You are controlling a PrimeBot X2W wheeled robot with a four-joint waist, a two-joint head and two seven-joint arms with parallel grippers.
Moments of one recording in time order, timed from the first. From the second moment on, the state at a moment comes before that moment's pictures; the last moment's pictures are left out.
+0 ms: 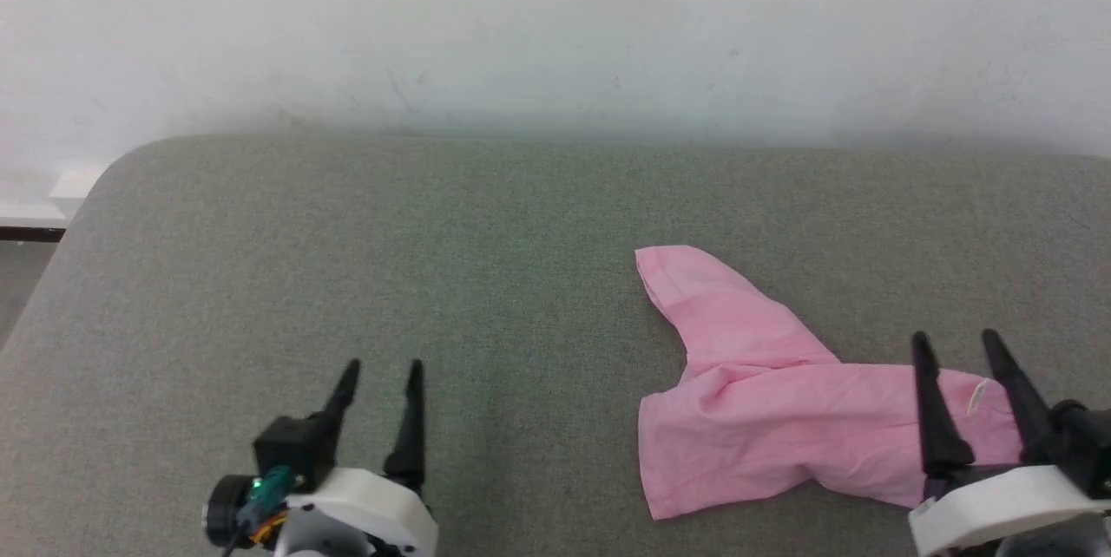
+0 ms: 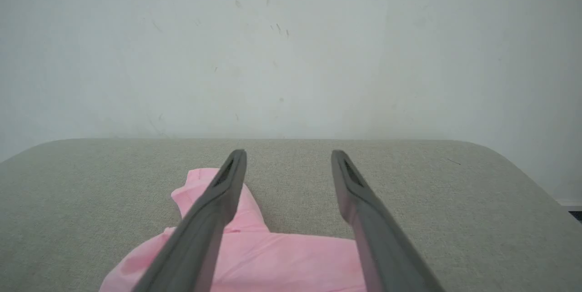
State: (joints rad) left arm -0.04 0.05 -0.06 0.24 -0.18 -0.07 -0.22; right arm 0.12 -0.05 -0.13 -0.11 0.15 0.13 -0.06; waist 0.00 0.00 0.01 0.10
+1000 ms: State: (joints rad) left arm -0.37 0.17 -0.86 0.42 -0.46 -0.12 0.33; right arm 0.13 -0.05 -0.06 -0.17 0.17 0.13 -0.03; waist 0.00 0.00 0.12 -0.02
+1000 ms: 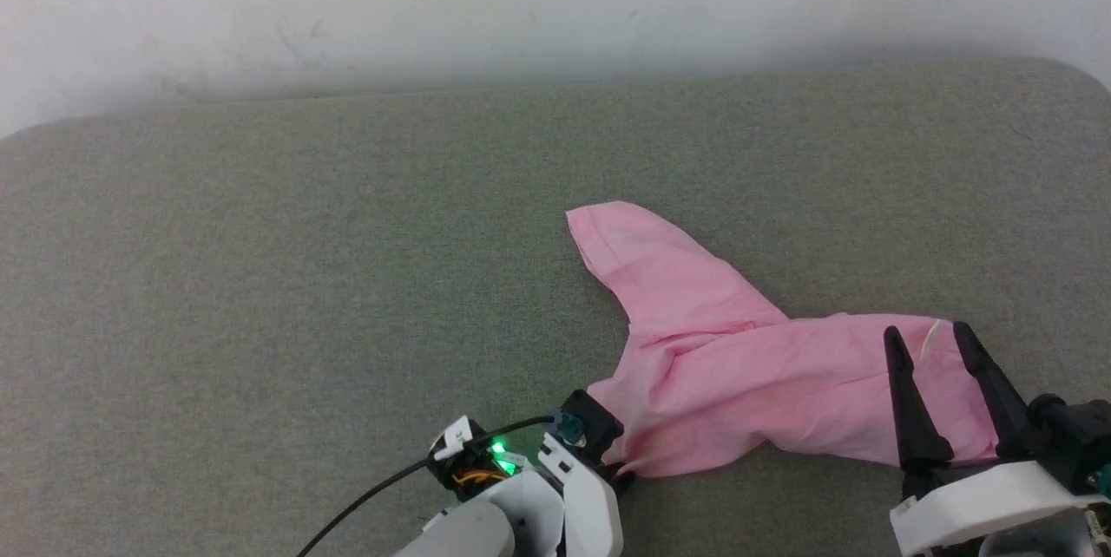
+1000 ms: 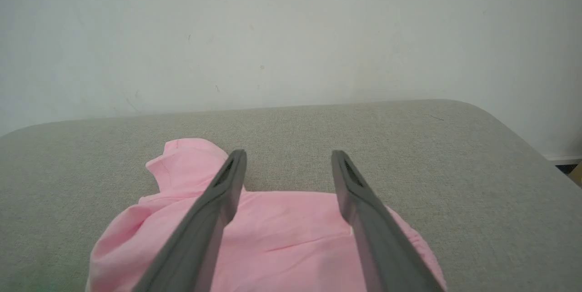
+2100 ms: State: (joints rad) left arm 0.03 0.41 -0.38 0.13 -0.68 0.21 -0.17; right arm 0.16 -0.05 -0.02 -0.09 0.23 0.13 0.13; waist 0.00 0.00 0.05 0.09
